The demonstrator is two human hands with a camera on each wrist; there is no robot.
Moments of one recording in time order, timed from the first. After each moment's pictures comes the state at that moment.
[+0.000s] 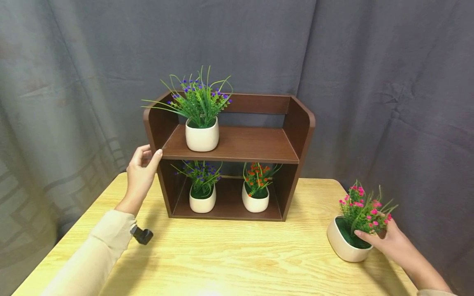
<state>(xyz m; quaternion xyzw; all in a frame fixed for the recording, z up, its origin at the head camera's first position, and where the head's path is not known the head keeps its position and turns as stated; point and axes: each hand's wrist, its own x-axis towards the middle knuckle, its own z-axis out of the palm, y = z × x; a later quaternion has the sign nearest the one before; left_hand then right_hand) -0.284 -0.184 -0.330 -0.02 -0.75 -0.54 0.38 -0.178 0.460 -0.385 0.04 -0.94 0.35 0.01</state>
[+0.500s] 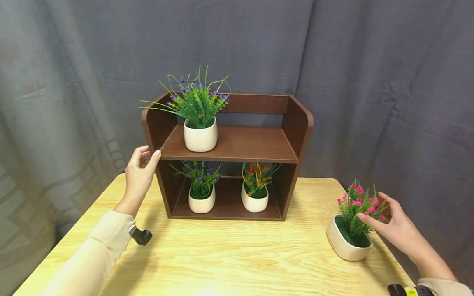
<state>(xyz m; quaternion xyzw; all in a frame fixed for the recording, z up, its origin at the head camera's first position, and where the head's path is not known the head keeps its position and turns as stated) -0.284 -0.184 -0.330 -0.02 -0.75 -0.54 0.38 -0.183 0.453 -0.356 0.03 -0.95 0.30 0.11</state>
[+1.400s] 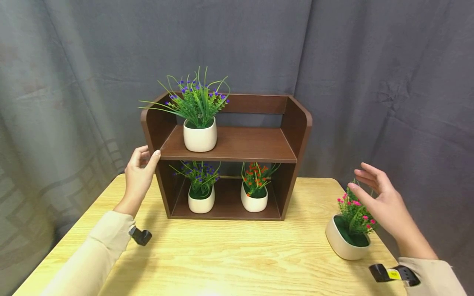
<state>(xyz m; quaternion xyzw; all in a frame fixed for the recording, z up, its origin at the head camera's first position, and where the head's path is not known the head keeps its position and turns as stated) -0.284 -0.184 -0.331 -0.03 -0.75 -0.54 0.39 -0.191 0.394 -0.304 0.11 -0.90 0.35 0.24</state>
